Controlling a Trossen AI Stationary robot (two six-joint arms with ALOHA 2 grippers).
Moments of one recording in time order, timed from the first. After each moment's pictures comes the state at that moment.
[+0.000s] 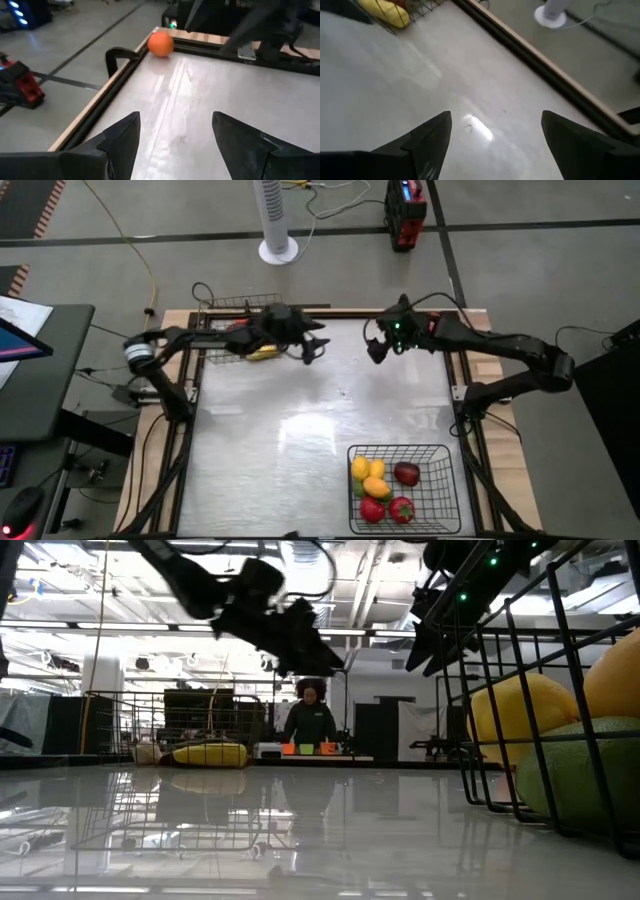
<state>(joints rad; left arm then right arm) 0.48 1.67 1.00 0.33 0.19 0.03 -0.42 1.27 0.98 -0.49 0.24 0.19</state>
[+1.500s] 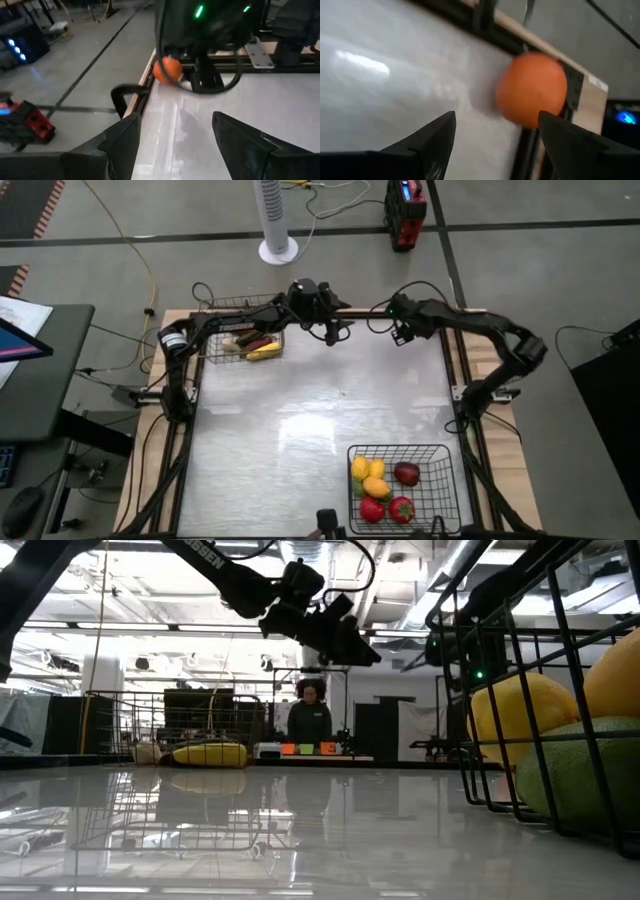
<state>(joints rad) 0.51 1.94 1.46 0.16 0.26 0.23 -0.77 1.56 0.99 -0.83 0.58 0.34</state>
